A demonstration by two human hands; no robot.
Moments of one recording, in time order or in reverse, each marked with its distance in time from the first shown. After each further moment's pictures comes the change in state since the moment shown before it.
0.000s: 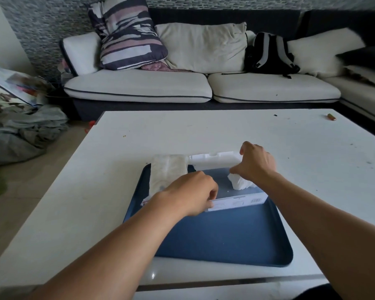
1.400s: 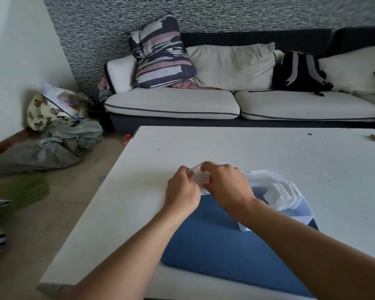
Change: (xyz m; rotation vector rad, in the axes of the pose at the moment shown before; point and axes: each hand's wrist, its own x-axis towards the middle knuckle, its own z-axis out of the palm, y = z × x) left_hand -0.042 -0.060 -0.023 -0.676 0.613 -0.638; right_hand -0.066 -0.141 0.007 0.175 0.077 -0.544
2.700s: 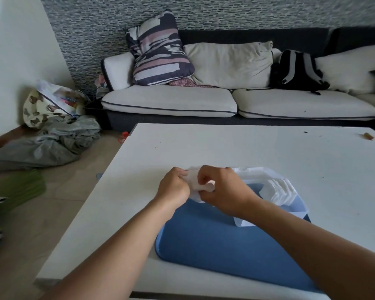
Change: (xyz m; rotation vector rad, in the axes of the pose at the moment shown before) left_hand 0.013 -0.018 -0.002 -0.184 -0.145 -0.174; right_hand -0.021 0.000 -0.023 0.330 -0.167 -0.062
